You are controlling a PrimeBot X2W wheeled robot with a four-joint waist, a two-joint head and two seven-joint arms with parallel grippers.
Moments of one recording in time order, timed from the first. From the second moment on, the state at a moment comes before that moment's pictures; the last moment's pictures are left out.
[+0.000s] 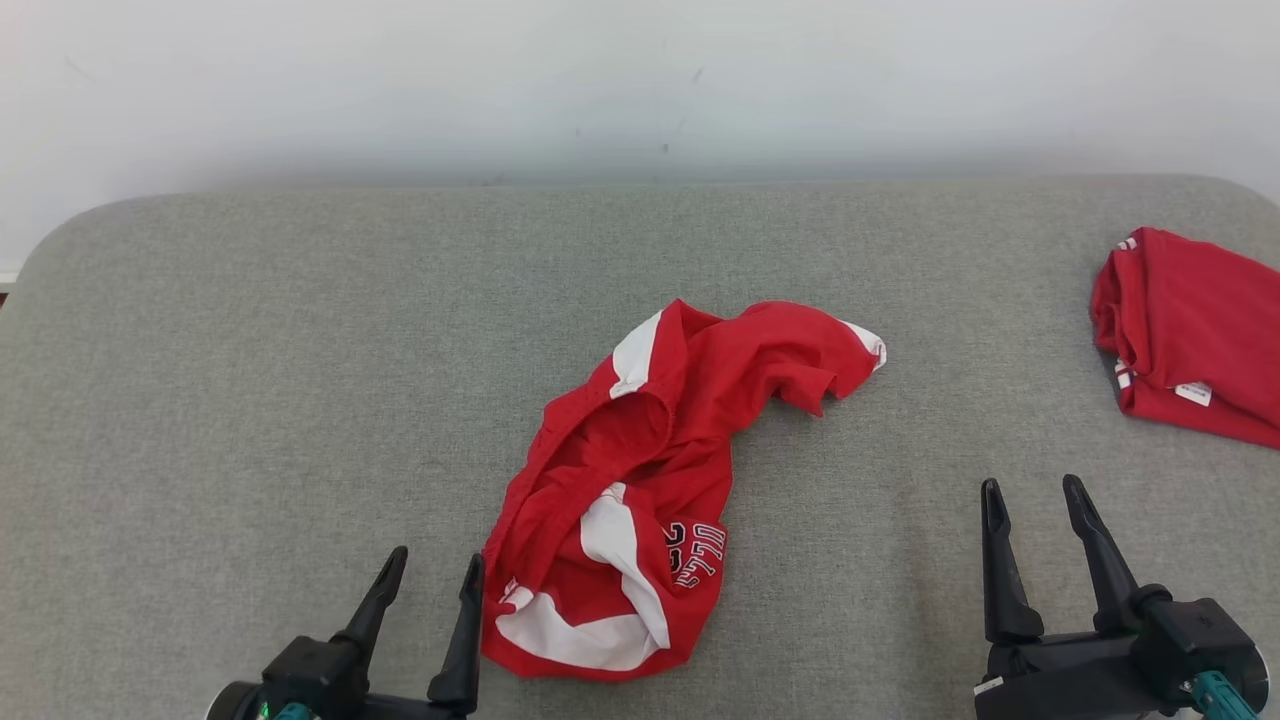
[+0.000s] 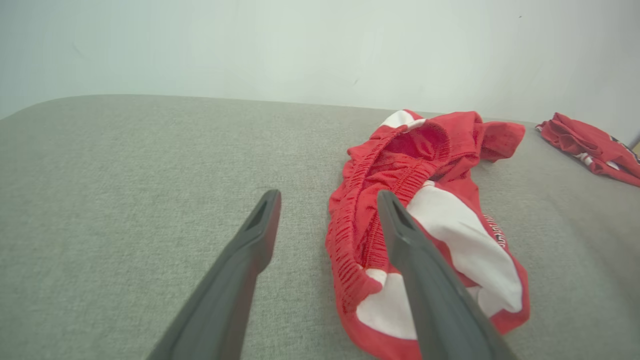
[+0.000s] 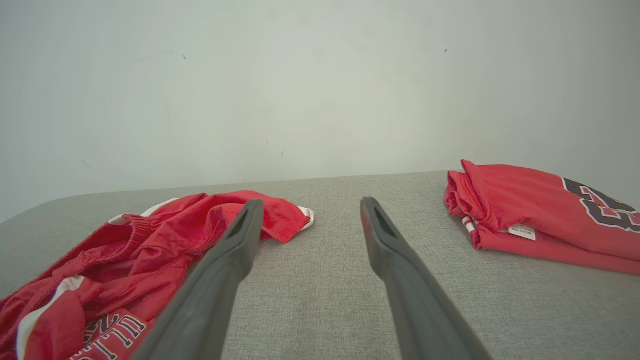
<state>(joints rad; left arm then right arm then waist) -0.08 0.18 -0.30 0.21 -0.32 0.02 -0.26 -0.03 -0.05 -0.02 0.12 0.13 0.13 -0.26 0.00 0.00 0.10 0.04</state>
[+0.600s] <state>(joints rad) -0.17 0.18 -0.41 0.32 -0.18 -0.08 -0.26 -0.03 -0.05 -0.01 0.12 0.14 0.13 -0.26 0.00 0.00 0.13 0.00</state>
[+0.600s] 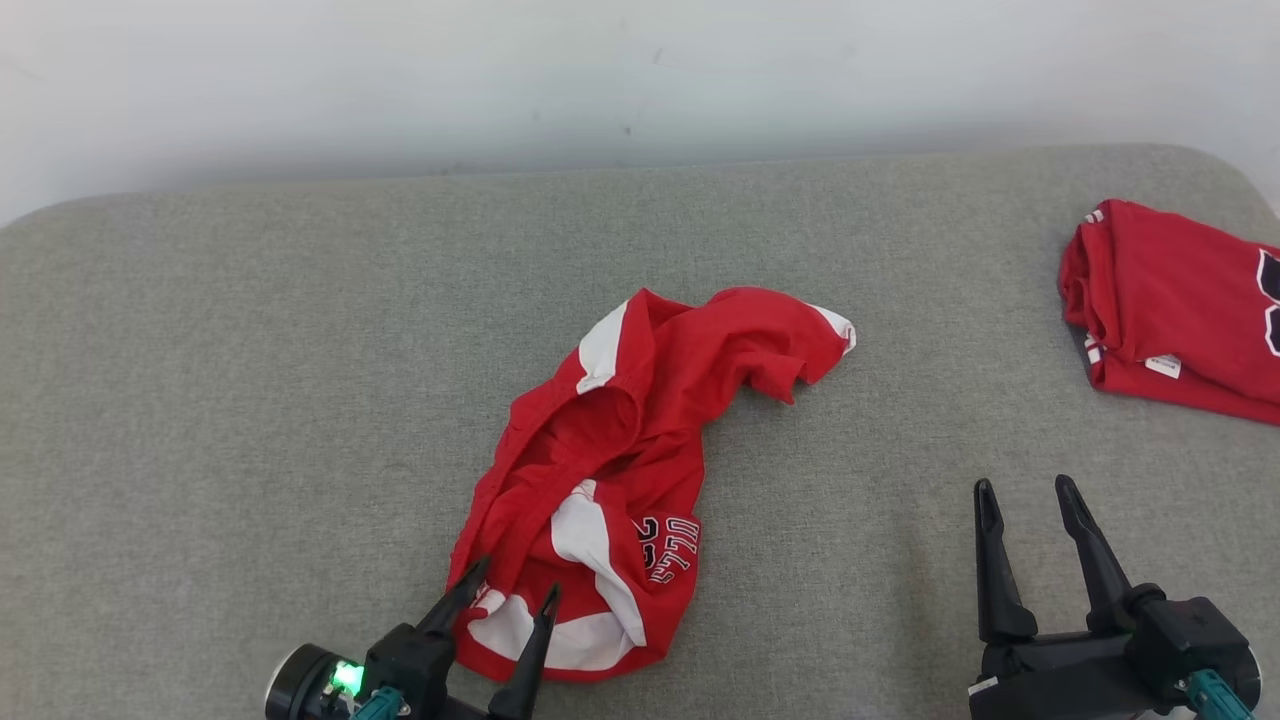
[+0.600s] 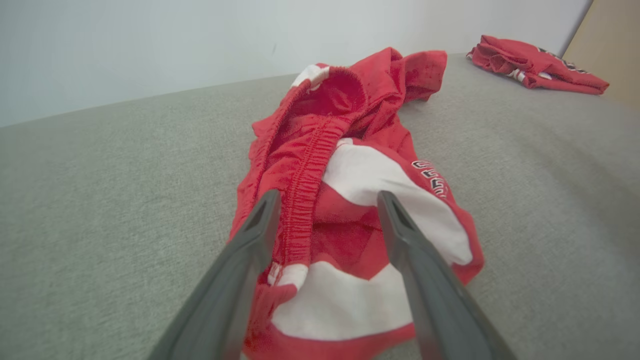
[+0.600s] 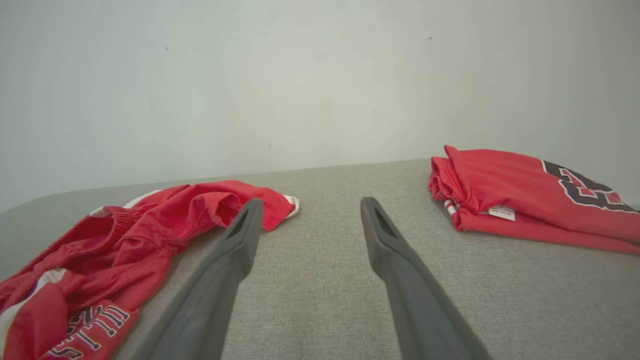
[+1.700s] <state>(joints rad) -0.24 0.22 -0.39 0.52 -0.23 -0.10 -0.26 -0.05 -0.05 -0.01 0.13 0.16 0.13 -0.26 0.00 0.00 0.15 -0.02</state>
